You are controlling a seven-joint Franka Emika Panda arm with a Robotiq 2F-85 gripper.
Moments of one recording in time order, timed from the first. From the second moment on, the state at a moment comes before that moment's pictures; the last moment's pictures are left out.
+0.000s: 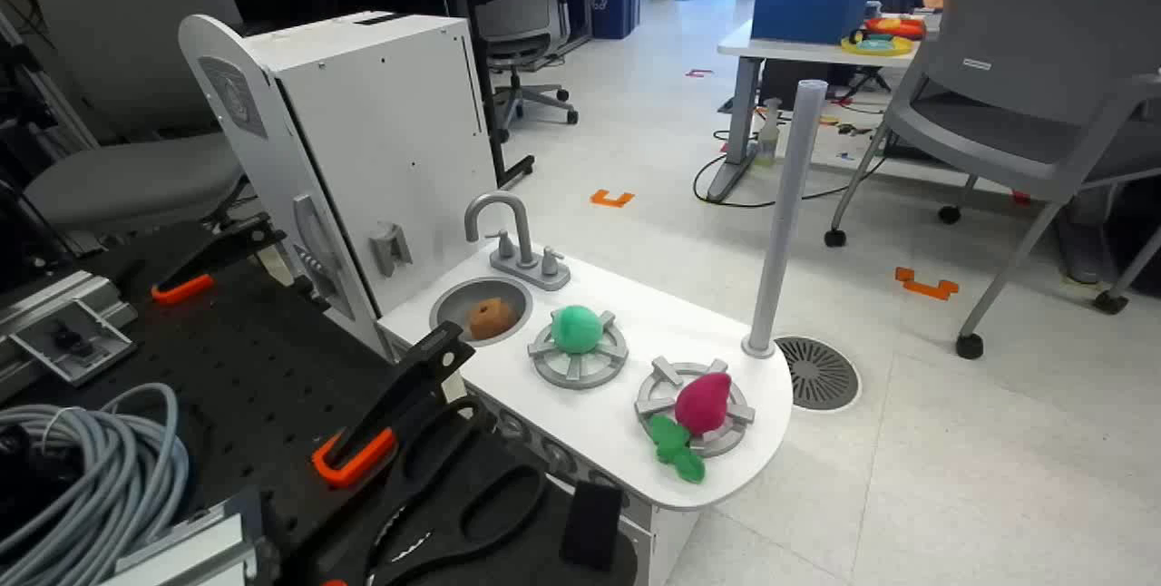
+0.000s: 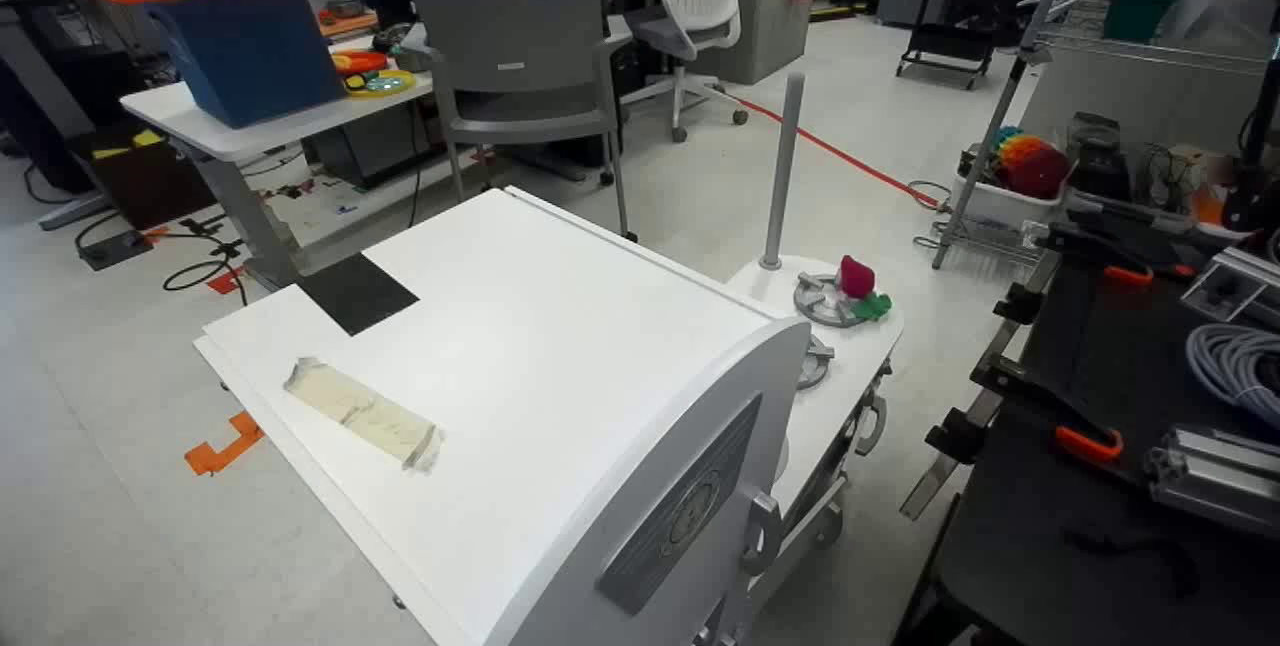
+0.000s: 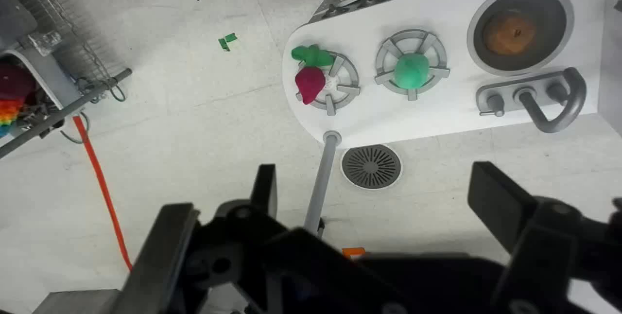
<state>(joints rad) -0.16 -0.48 0.24 -2.63 -0.27 2.32 0.46</state>
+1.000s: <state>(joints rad) -0.04 0.18 0.17 -2.34 -0.16 2.66 0.54</state>
